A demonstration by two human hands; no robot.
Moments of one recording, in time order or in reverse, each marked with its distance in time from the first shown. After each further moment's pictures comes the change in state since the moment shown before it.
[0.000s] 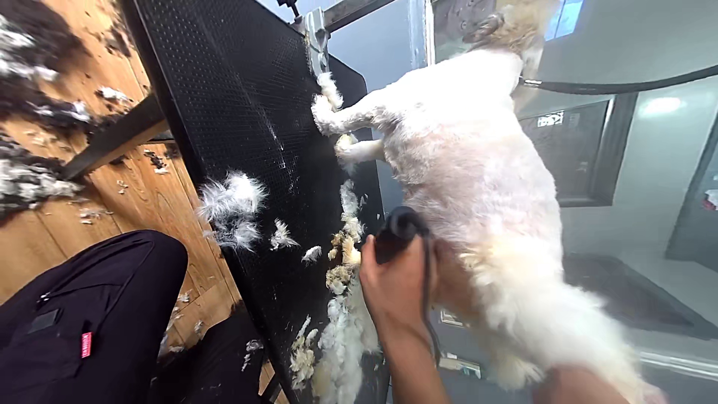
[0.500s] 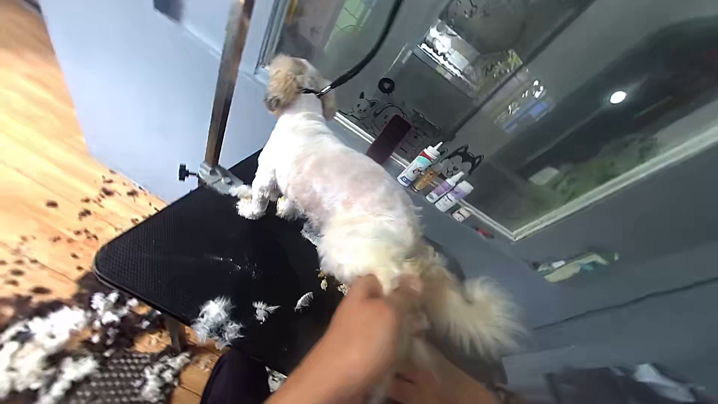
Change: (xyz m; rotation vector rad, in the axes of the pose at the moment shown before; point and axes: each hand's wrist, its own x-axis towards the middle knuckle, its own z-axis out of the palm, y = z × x) left_hand -0.003 0.040 -0.067 0.360 -0.224 -0.179; right_hand -0.146 0.095 0.012 0.637 0.112 -0.683
